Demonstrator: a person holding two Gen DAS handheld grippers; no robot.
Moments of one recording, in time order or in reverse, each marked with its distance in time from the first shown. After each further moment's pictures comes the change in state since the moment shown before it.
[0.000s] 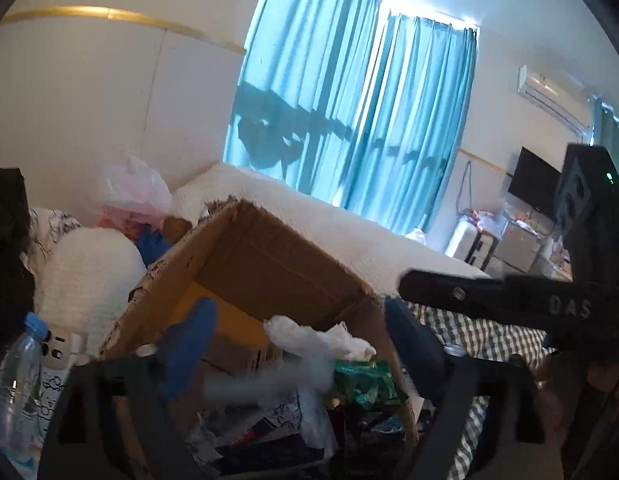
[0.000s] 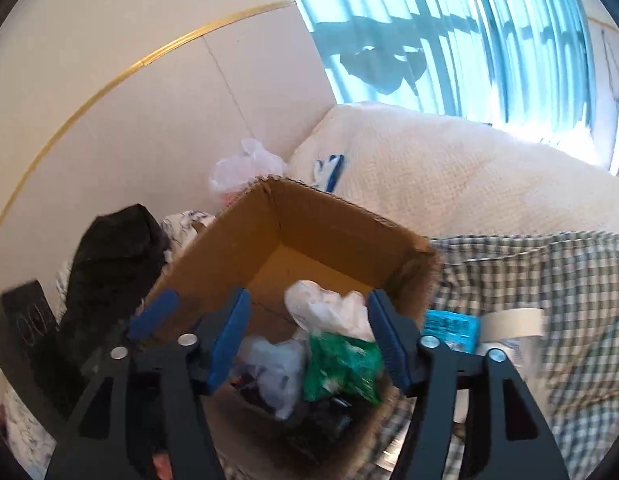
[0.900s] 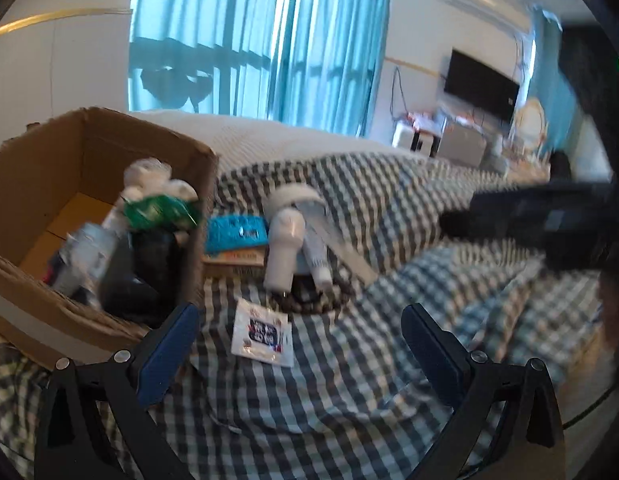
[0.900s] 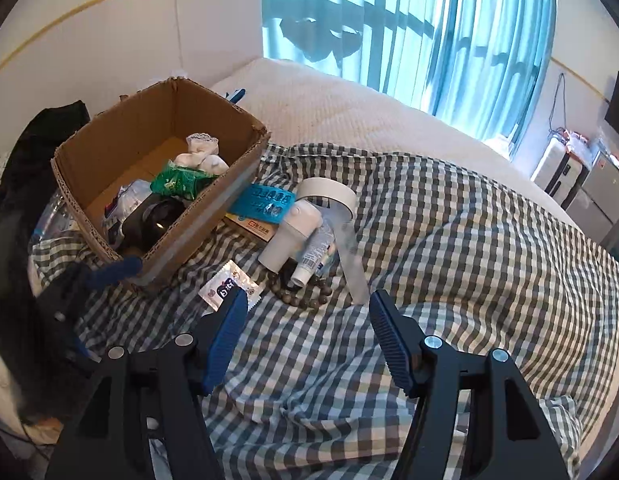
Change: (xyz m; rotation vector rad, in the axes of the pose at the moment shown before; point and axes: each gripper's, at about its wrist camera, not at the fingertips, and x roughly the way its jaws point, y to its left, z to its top) left arm -0.018 -0.148 -0.138 0.247 0.266 -0.150; right arm -0.115 -0.094 -0.113 -0.109 0.115 -0.343
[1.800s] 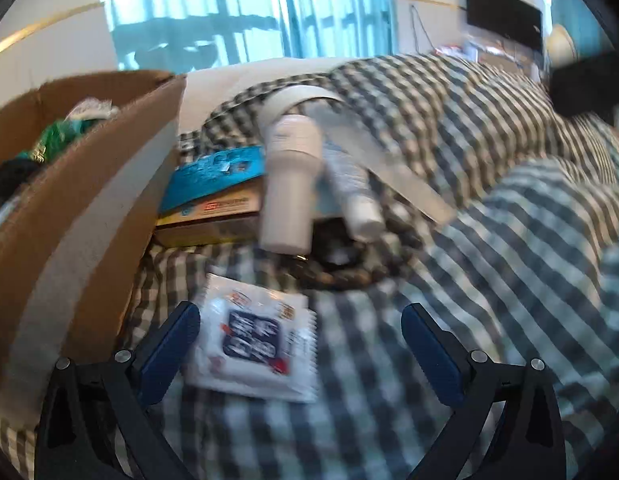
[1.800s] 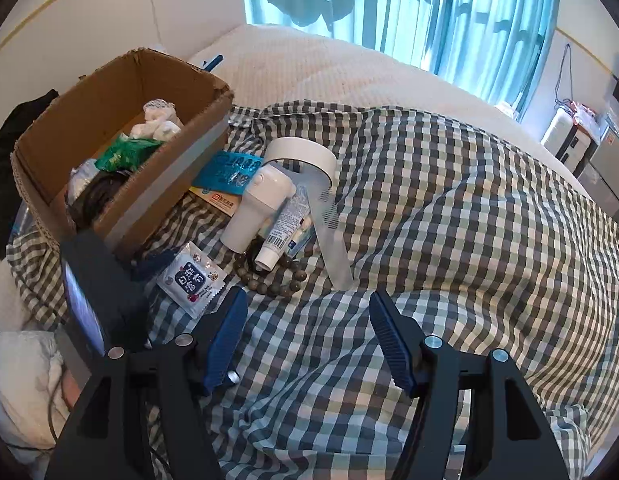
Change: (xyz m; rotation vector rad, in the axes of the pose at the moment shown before) left arm 0.117 -0.007 -0.028 0.097 0.150 0.168; right arm 0.060 -0.029 -0.003 0.043 0.131 0.002
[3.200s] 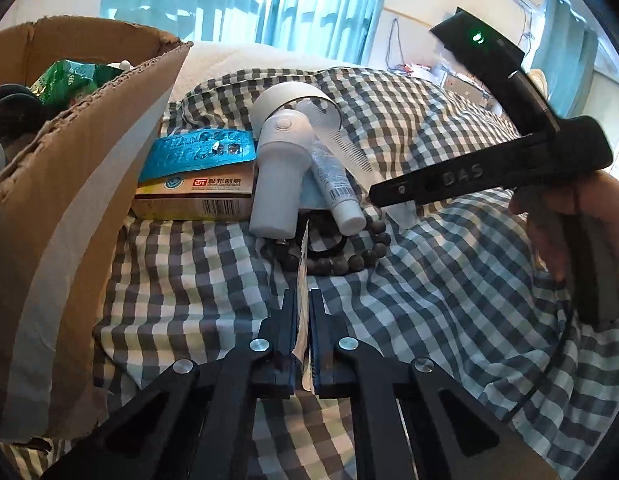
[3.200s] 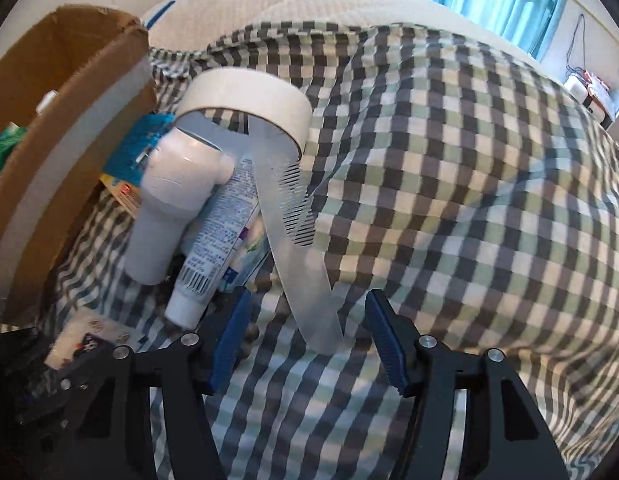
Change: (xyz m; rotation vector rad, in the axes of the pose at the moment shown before) left arm -0.022 0.033 0.000 -0.093 0.040 -0.264; right arm 0.143 -0.024 0.035 0.051 0.204 -0.037
